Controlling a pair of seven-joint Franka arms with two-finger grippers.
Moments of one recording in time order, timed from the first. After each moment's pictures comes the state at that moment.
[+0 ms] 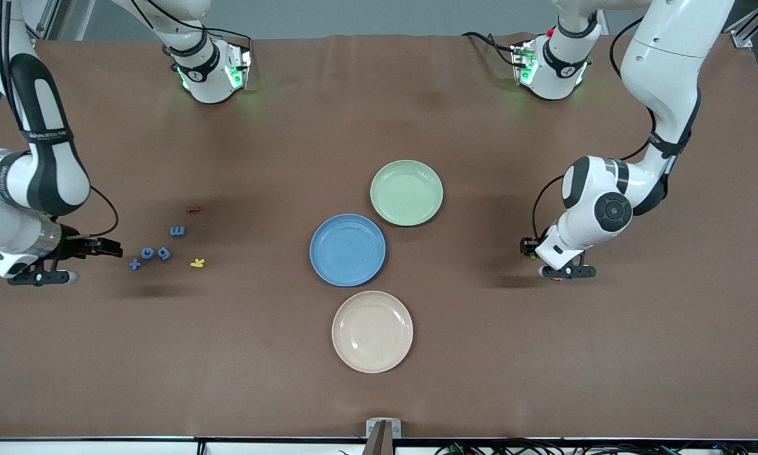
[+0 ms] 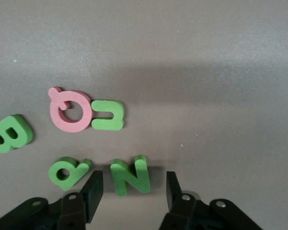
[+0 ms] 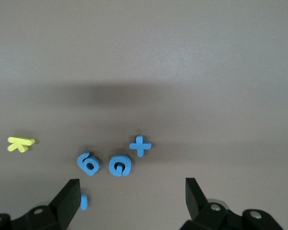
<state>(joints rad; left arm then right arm) -0.06 0.51 -0.16 -2.07 0.02 2.50 -0.20 -0.26 0.39 0.03 -1.94 -0.02 2.27 -0.25</state>
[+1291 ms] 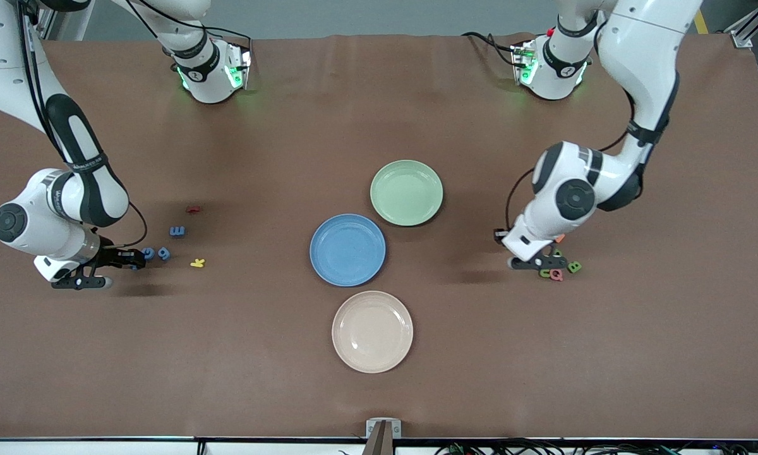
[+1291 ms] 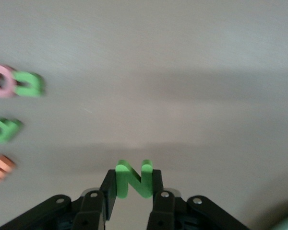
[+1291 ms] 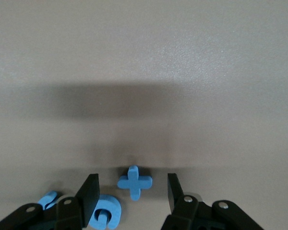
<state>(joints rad) -0.25 0.42 -0.17 -2.02 0.03 2.36 -0.45 -0.27 0.56 0.03 -1.97 -0.02 2.49 -0.24</state>
